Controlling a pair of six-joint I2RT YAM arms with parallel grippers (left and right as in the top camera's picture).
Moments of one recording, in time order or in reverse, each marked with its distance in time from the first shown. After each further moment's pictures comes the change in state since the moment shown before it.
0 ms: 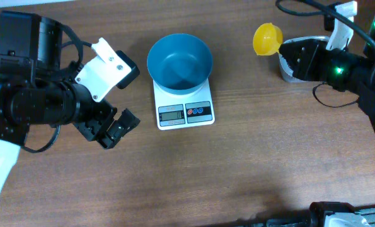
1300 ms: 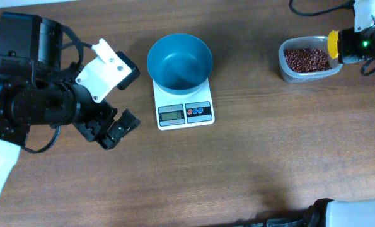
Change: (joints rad) left arm 0.000 0.000 -0.005 0.000 0.003 0.000; right arm -0.202 0.435 0.360 -0.304 0.523 -0.602
